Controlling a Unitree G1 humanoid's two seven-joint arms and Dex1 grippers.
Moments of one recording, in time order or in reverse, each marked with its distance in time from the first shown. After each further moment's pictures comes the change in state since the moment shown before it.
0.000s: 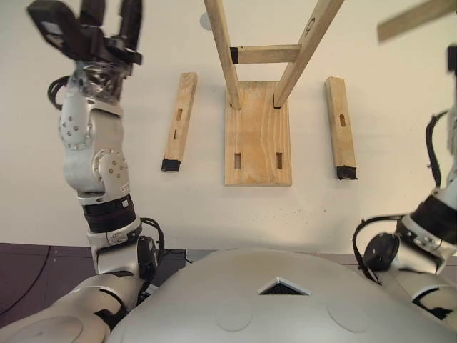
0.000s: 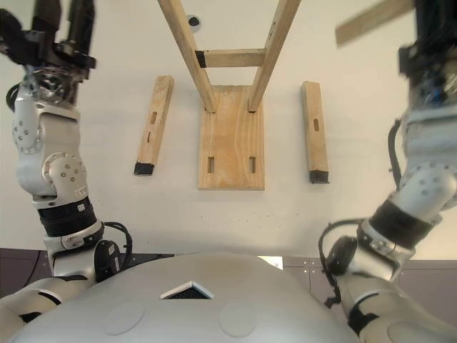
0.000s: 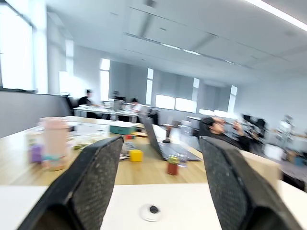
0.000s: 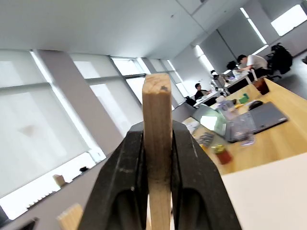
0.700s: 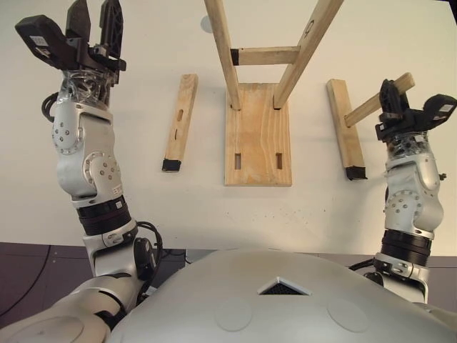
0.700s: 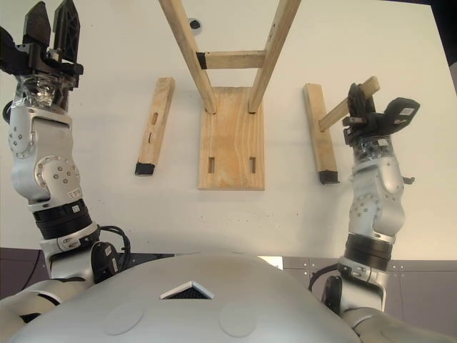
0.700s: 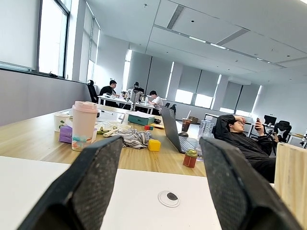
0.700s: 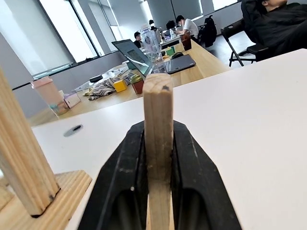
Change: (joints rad) left arm 0.015 0.019 0.029 0.058 -0.010 0.024 0.004; right arm 0.229 0.047 0.241 0.218 -0.547 -0.388 0.091
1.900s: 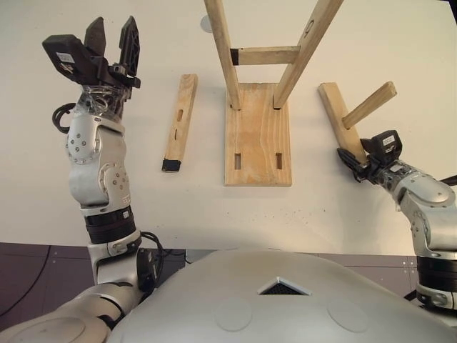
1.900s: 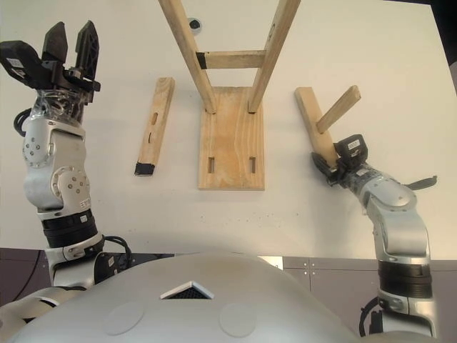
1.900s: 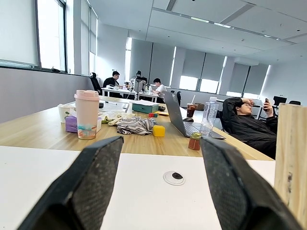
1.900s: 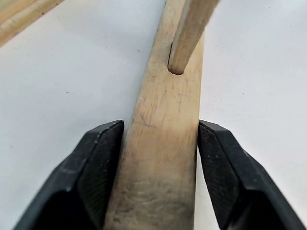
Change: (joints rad) left arm 0.076 -0.010 -0.067 -0.031 0.090 -0.016 0.022; right arm 0.163 -0.324 0.162 -0.183 -0.279 0.416 0.148
